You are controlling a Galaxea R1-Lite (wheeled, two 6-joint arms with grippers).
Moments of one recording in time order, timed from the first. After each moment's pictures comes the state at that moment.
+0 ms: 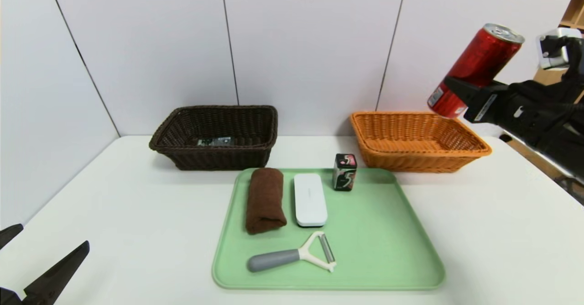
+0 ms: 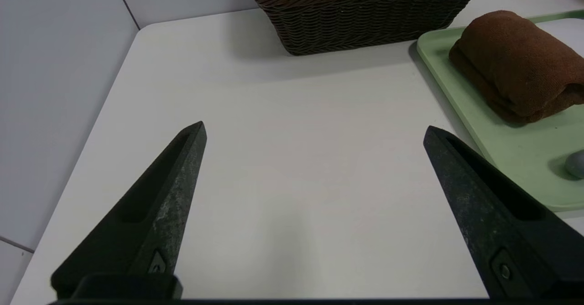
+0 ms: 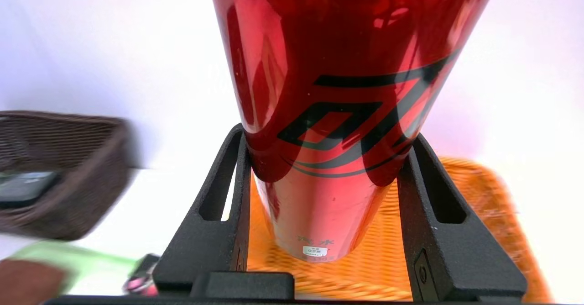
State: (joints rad) left arm 0.09 0.68 -0.15 -0.43 -0.18 0.10; right arm 0.14 1.53 -0.75 -0.91 0.03 0.04
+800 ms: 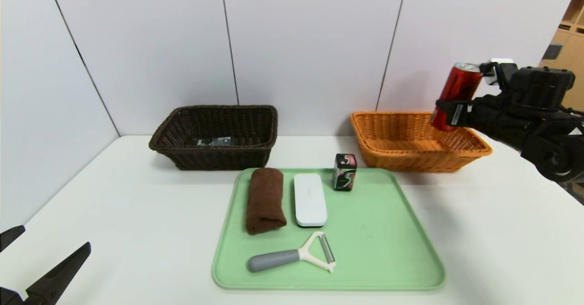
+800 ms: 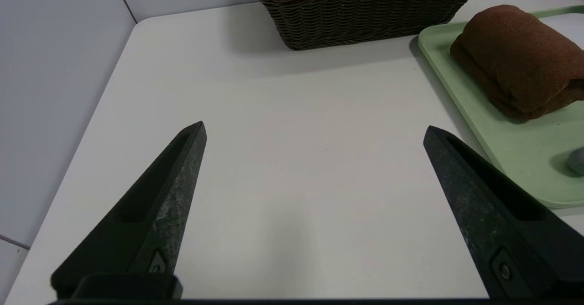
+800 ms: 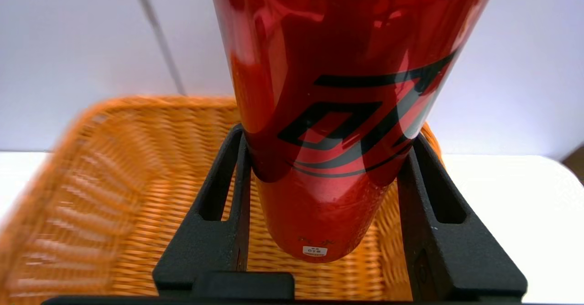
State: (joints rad) left arm 0.09 0.69 -0.15 -0.43 -0.18 0.10; right arm -0.03 1.89 -1.04 -0.74 0.00 -0.01
